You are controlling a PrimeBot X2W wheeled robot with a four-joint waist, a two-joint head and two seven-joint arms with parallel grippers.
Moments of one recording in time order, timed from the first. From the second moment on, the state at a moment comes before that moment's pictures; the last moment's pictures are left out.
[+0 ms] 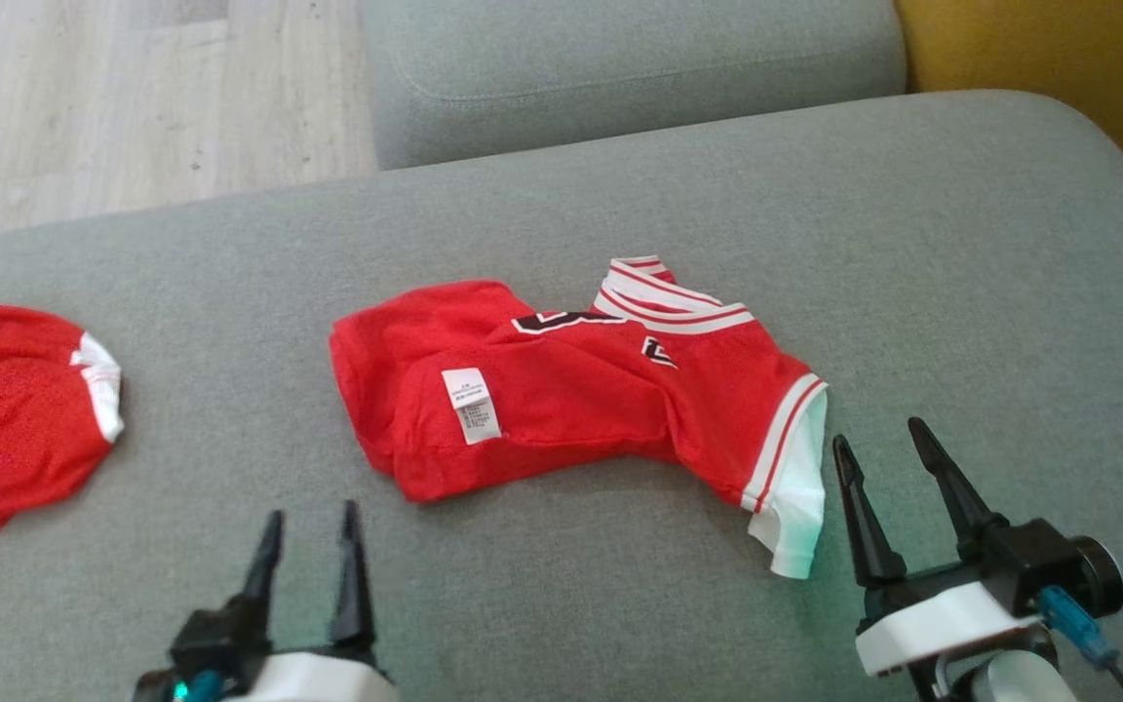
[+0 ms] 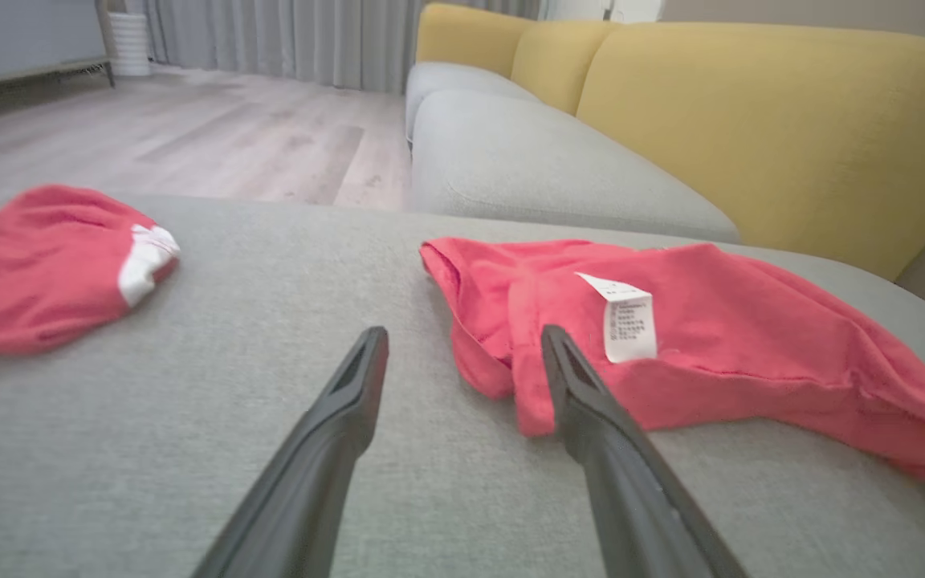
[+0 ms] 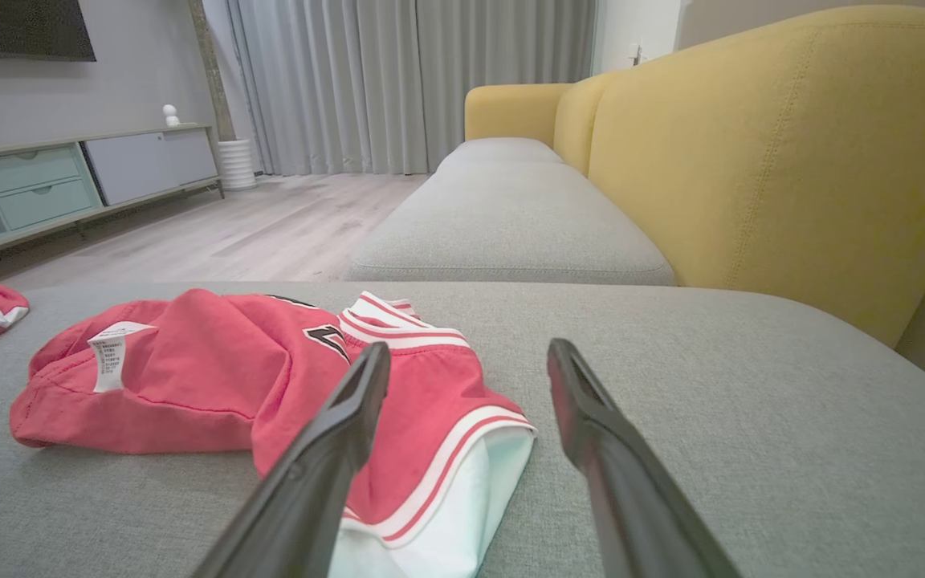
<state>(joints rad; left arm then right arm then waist) 0.01 0.26 -0.52 0.18 -0.60 0.29 -0.25 0.03 -0.08 0.12 0.21 0.05 0.13 -0.25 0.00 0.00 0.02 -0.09</state>
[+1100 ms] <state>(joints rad) 0.12 0.08 -0.18 0.24 -0.30 -0.03 -0.25 0.04 -0.08 0.11 0.23 0.04 0.13 -0.25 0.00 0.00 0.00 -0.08</state>
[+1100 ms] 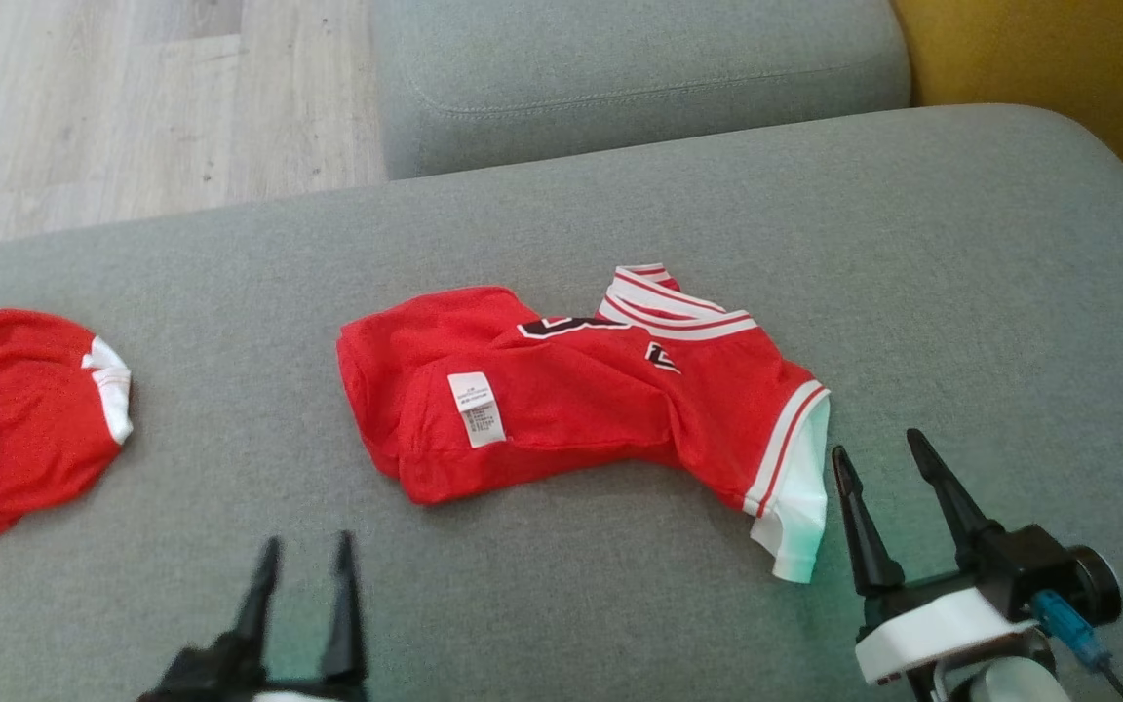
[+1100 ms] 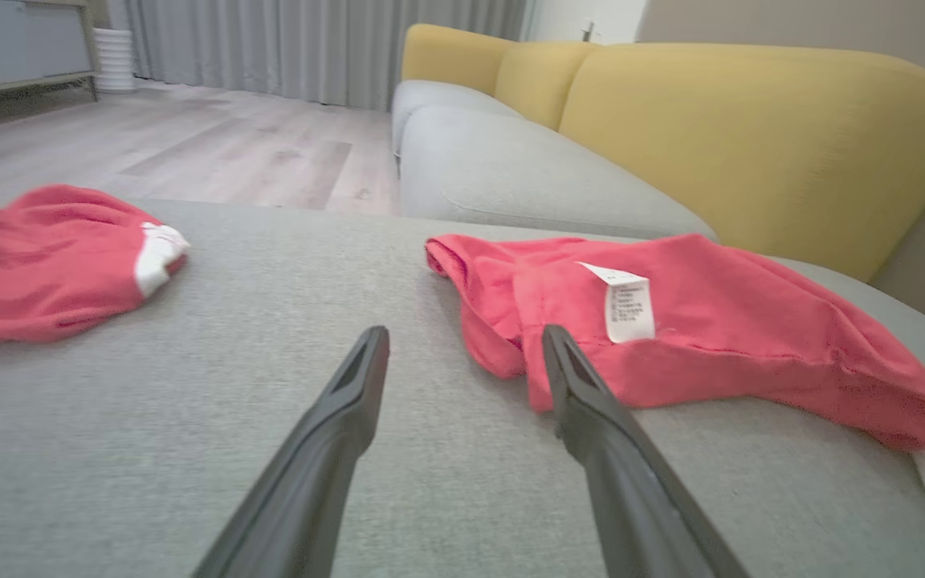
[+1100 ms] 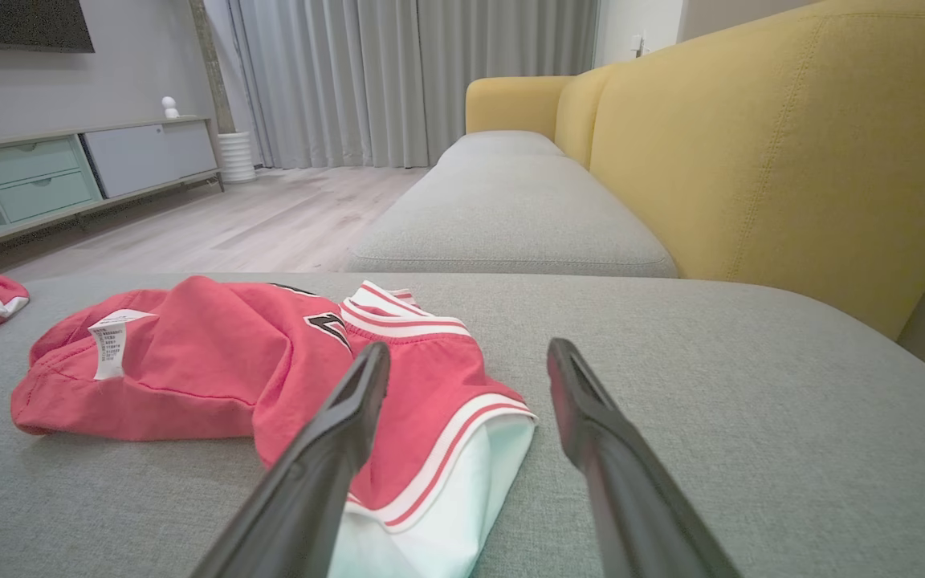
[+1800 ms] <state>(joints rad) -0.23 0.08 -0.26 0.59 -0.38 -0.08 -0.07 -0.01 -0.08 0.15 0.23 0.05 0.13 -0.25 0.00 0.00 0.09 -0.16</state>
